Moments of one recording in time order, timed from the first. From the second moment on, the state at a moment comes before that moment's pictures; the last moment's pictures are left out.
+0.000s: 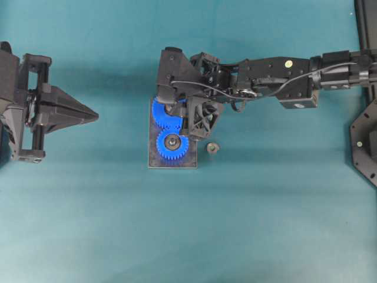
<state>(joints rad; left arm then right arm) 0.00 -0.71 0.95 0.02 0.13 -0.02 -0.14 0.16 0.39 0.01 0.38 0.00</state>
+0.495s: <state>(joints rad) 0.00 -0.71 0.95 0.02 0.13 -0.05 -0.15 0.03 0.46 0.01 0.38 -0.01</state>
